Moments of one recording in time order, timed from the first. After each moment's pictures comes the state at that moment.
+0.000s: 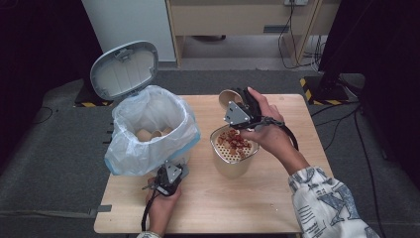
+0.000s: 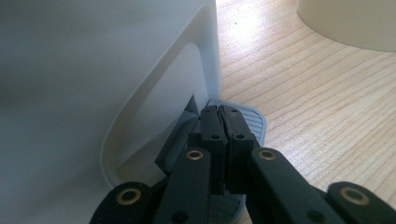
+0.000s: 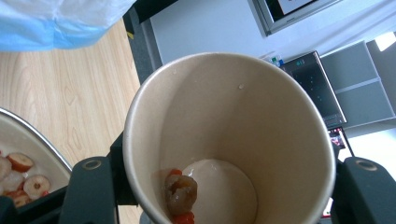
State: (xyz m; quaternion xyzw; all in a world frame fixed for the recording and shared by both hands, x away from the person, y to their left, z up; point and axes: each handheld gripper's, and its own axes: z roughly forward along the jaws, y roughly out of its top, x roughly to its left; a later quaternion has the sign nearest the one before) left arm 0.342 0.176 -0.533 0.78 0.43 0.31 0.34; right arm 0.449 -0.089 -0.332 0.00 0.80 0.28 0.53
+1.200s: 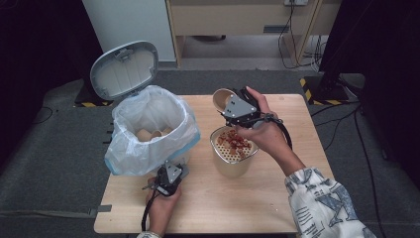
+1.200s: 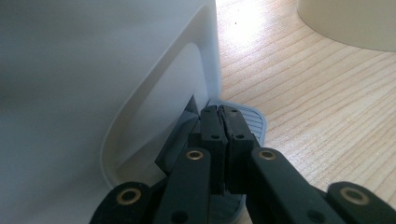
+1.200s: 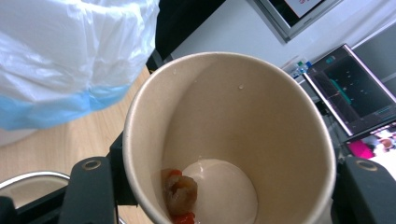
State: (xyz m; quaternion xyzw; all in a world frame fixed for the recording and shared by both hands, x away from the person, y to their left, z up) left arm 0.342 0.176 -0.533 0.78 0.43 0.31 0.34; right arm 0.449 -0.085 -0.324 0.05 0.81 0.38 0.45
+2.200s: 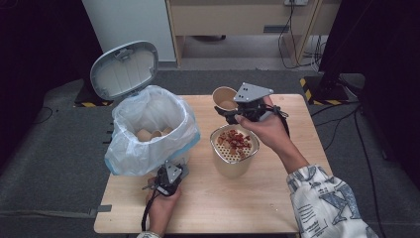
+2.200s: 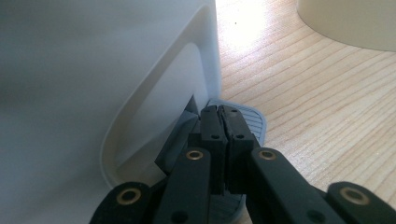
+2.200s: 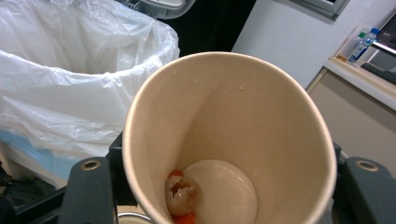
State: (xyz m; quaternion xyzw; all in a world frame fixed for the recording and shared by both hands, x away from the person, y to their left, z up) left arm 0.342 0.175 -0.533 0.78 0.43 0.31 0.34; right arm 0.463 -0.100 -0.316 0.15 0.80 0.51 0.29
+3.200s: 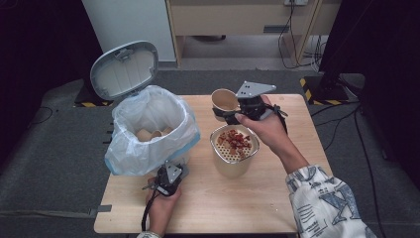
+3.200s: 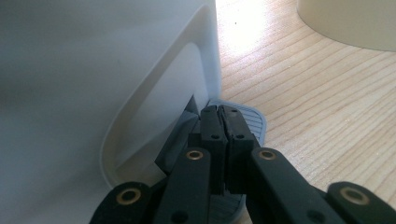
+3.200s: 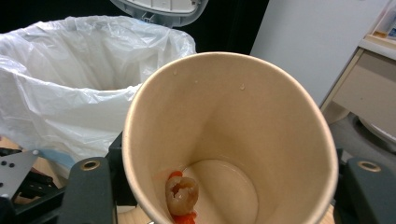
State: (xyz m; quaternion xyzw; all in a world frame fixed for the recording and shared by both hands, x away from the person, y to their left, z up) left arm 0.342 0.175 -0.533 0.78 0.43 0.31 0.34; right arm 0.465 -0.099 -0.318 0.18 0.80 0.54 0.21
